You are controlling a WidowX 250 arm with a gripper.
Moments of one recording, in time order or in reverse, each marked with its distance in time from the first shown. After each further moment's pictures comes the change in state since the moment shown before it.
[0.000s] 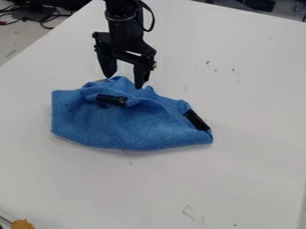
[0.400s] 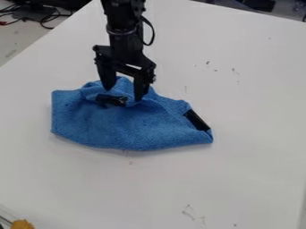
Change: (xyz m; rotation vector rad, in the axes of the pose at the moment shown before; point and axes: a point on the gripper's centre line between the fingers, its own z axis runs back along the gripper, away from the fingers) arm -0.013 -0.010 -0.018 -0.015 0.043 -0.002
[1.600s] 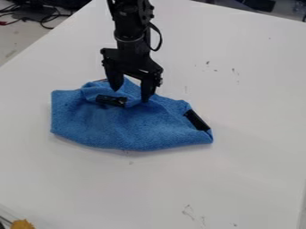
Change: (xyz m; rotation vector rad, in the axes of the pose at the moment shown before) arm 0.012 0.002 -0.003 0.047 -0.076 0.001
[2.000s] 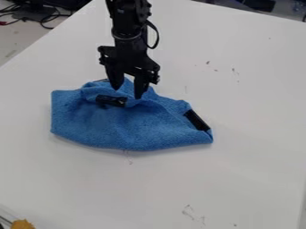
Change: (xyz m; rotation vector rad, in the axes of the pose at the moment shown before) arm -0.001 0.005 -0.003 0.002 0.011 0.015
